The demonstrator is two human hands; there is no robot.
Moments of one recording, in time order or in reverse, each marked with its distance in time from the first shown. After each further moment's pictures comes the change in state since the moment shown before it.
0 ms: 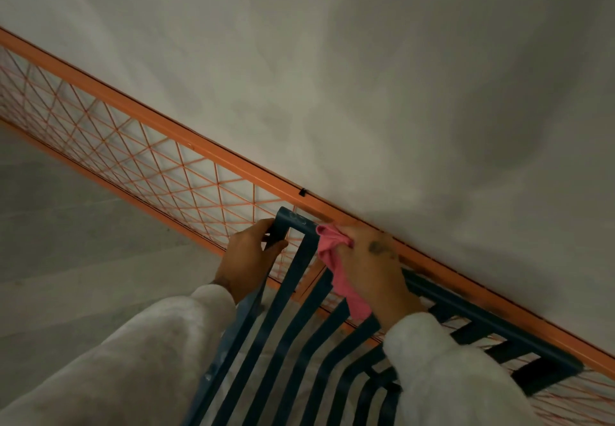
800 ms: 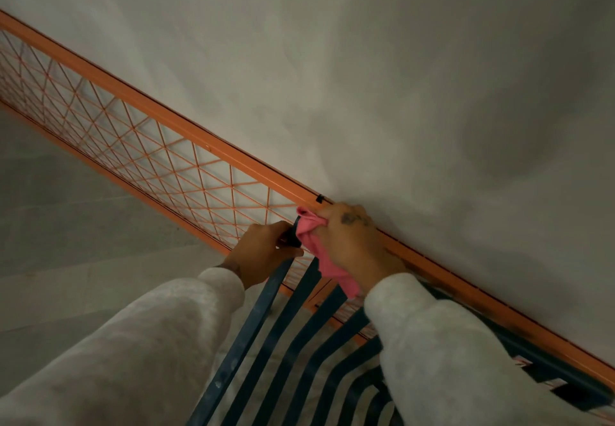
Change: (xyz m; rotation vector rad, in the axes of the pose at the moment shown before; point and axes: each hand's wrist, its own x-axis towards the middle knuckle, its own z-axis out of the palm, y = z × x) left_hand 0.024 -0.005 -0.024 0.119 -0.261 0.127; right_hand 0.047 -0.059 0.011 -0.215 -0.124 -0.174
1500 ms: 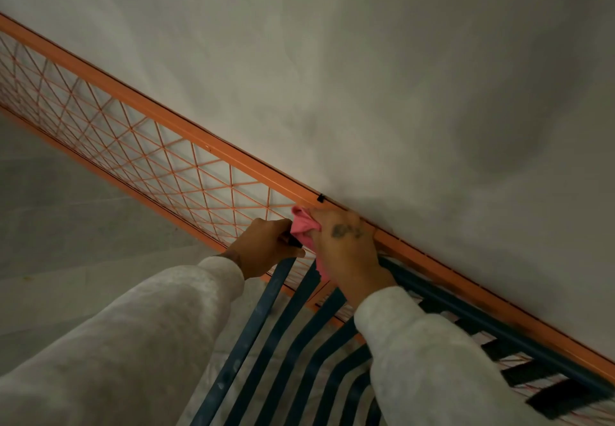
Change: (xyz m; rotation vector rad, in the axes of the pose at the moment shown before) left_hand 0.012 -0.002 -0.008 0.044 -0.117 0.011; right_hand -0.005 -0.007 0.017 -0.040 0.009 -0.042
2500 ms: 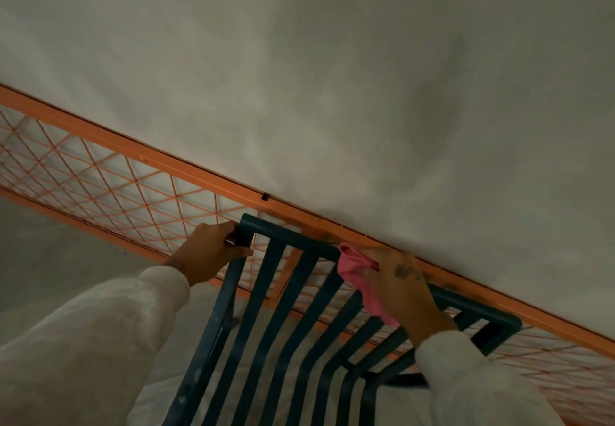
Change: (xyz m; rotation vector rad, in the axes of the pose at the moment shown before) left_hand 0.001 -0.006 0.005 0.031 -0.005 -0.040; right_hand -0.120 0.115 -0.026 0.315 0.216 0.272
